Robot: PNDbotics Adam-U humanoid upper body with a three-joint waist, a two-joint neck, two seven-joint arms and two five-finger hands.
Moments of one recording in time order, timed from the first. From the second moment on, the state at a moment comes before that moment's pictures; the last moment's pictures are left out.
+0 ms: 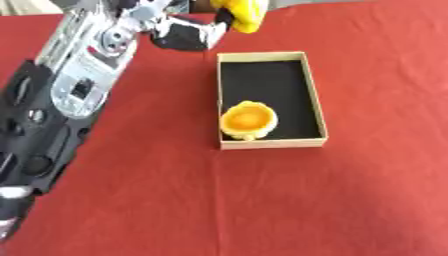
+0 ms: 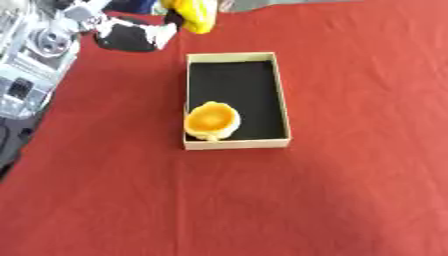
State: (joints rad) left arm -0.99 0.36 -0.33 -1.61 -0.75 -0.03 -0.32; right arm -0.71 -0.43 -0.12 -1.83 -0.31 -0.14 0.08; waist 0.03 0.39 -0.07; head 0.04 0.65
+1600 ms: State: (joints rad) left arm -0.91 0.17 -0.35 -1.35 -1.01 -0.14 -0.30; right arm -0.70 -0.41 -0.12 -1.84 -0.31 -0.14 0.09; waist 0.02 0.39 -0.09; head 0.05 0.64
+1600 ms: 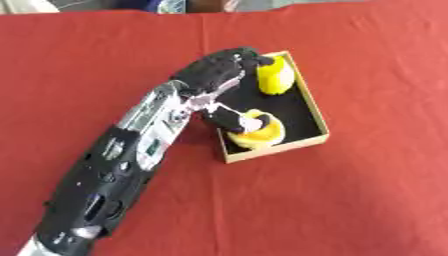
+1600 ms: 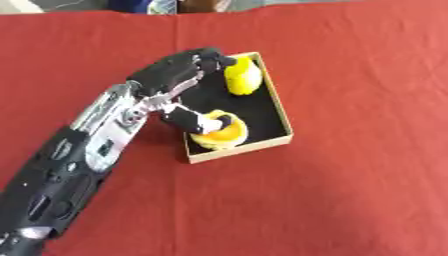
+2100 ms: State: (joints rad) left arm -0.92 0.22 -0.29 -1.54 -0.90 -0.08 -0.20; right arm -0.70 -0.41 -0.12 -1.84 -0.31 -0.14 0.08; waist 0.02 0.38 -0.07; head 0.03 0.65
